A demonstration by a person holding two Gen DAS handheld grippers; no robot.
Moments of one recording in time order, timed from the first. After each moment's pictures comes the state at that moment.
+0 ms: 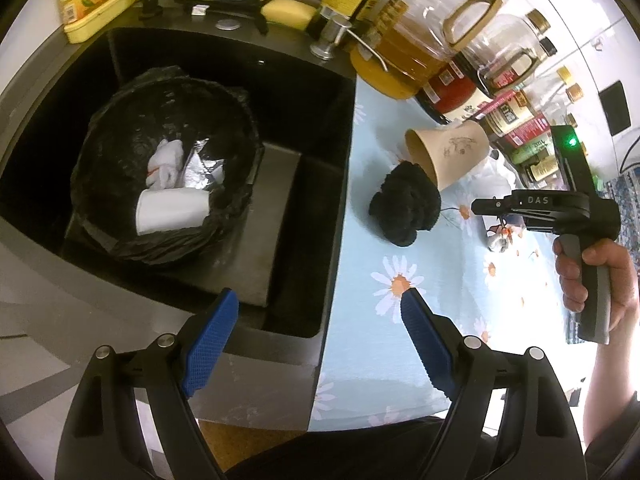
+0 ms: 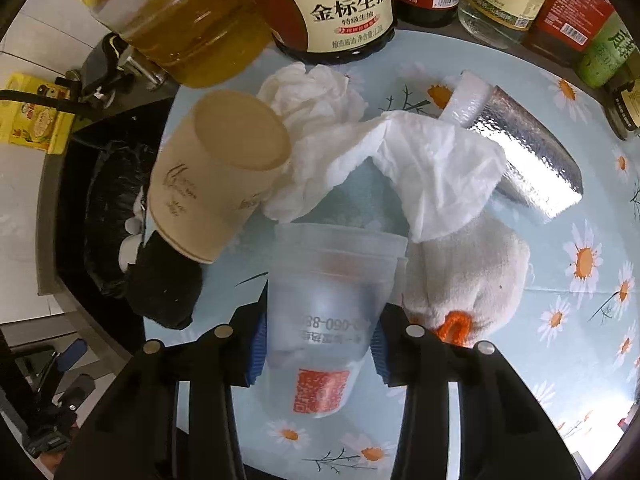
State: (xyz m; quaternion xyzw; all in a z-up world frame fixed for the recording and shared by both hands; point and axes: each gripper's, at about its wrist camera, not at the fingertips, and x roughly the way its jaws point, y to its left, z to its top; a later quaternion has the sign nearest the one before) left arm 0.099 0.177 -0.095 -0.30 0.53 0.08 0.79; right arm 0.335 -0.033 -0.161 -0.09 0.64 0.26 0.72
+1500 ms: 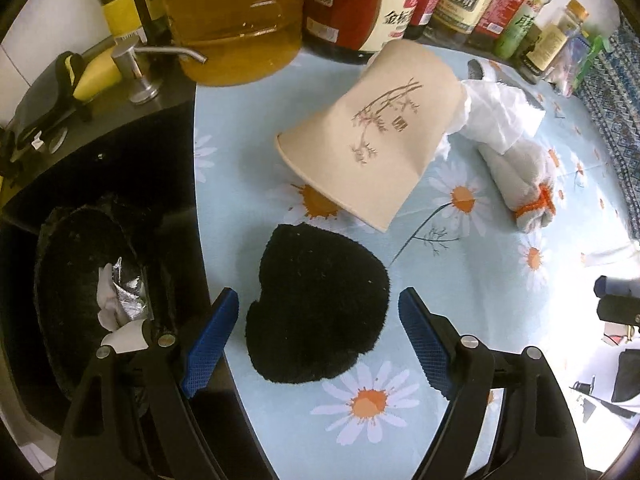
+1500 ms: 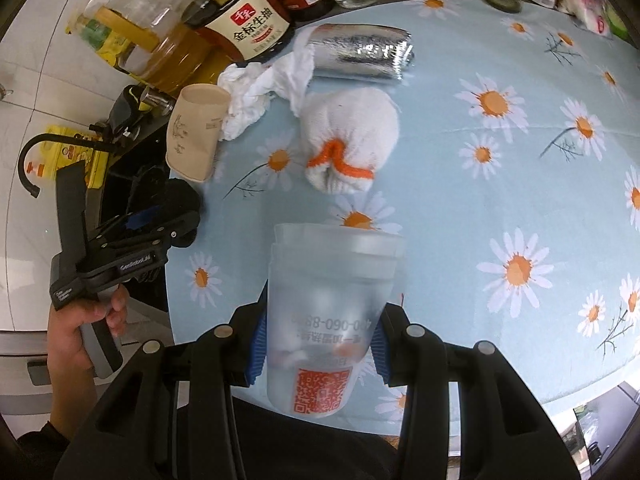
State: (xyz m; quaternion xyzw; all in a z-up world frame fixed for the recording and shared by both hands) left arm 0.253 0.096 -0.138 -0.08 0.61 0.00 0.79; right arm 0.255 -0.174 -0.146 0.05 0.62 0.26 0.74
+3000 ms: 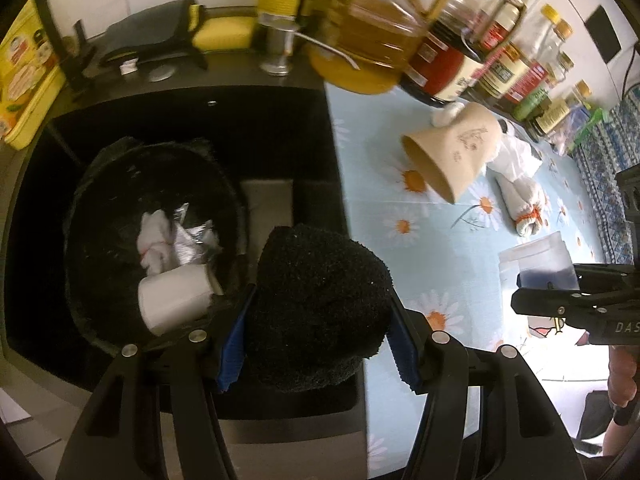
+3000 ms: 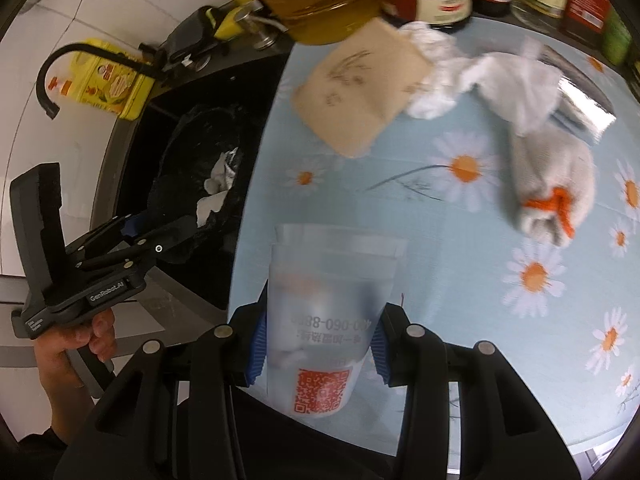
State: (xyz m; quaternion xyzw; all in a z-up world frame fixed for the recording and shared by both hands) left arm 0.162 0.193 -0.105 -0.17 0.56 0.03 0.81; right arm 0.228 -0.020 -0.153 -0.05 0.62 0.35 0.70
